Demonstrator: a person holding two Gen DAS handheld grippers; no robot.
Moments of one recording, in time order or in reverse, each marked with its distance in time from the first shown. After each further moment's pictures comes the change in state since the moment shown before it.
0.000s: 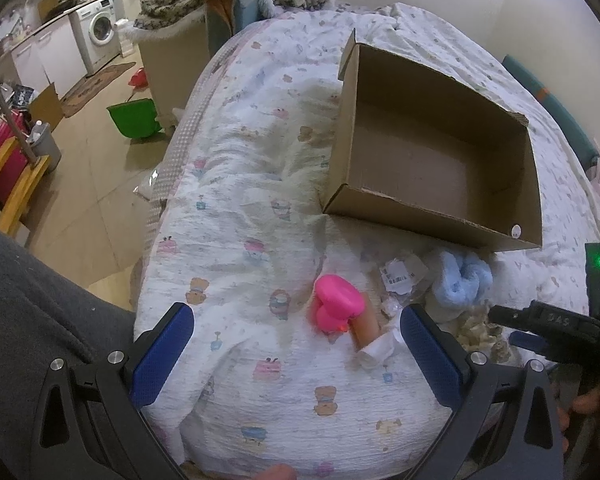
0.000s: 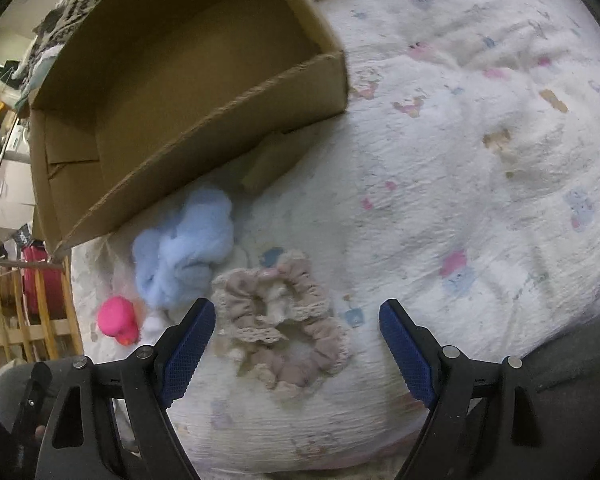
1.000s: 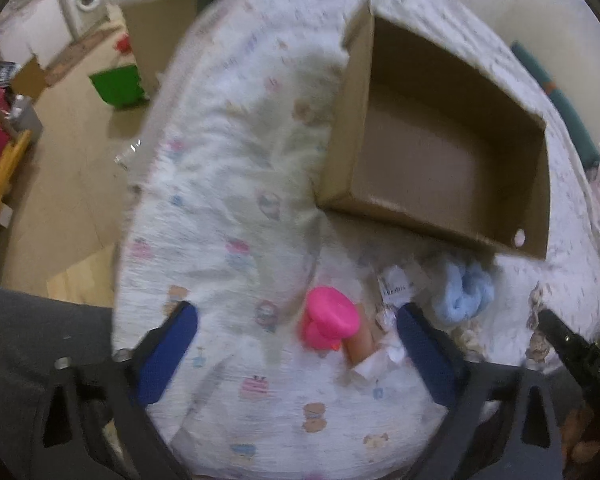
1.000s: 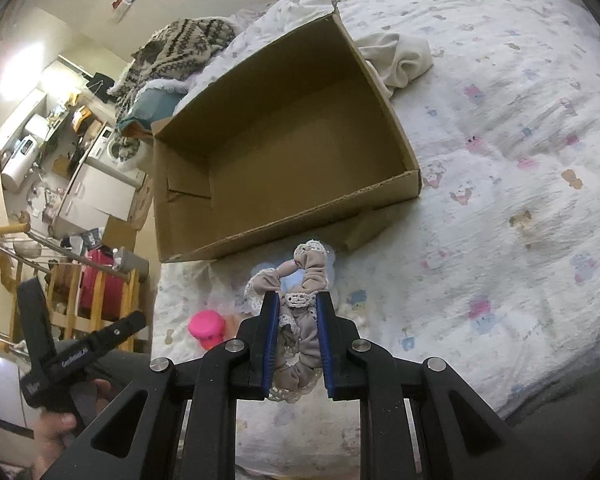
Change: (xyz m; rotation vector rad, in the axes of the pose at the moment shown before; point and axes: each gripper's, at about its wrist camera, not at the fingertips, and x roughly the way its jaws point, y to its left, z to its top) left arm 0.043 0.002 0.037 -0.022 0.186 -0.061; right arm -0.075 0.012 -0.005 -0.161 -0.255 0.272
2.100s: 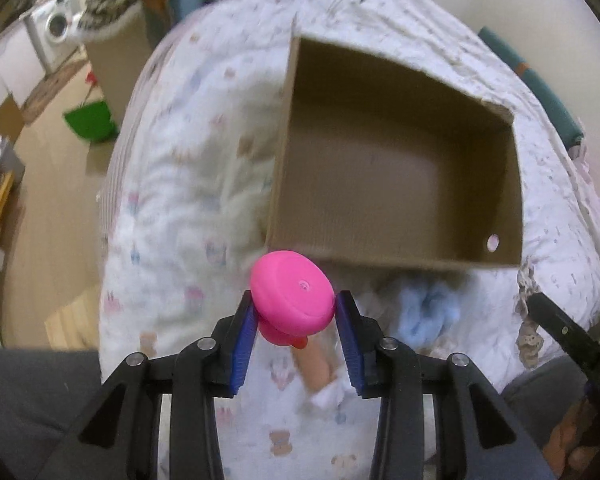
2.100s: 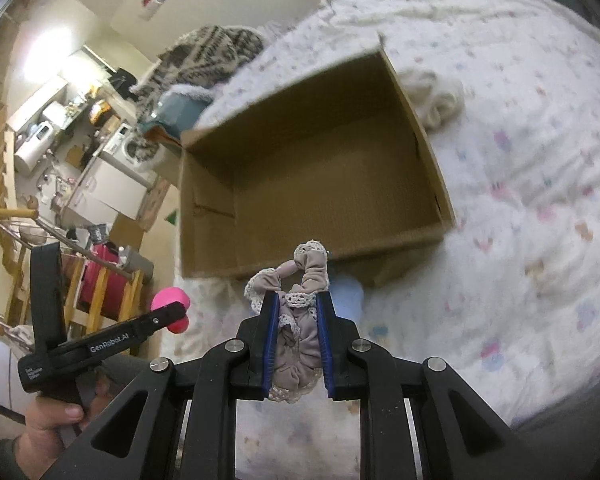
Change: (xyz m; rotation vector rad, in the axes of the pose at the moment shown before) left arm -0.022 -0.059 0.030 0.117 -0.082 -0.018; right arm -0.018 0.028 0.020 -0.103 -0.086 0.014
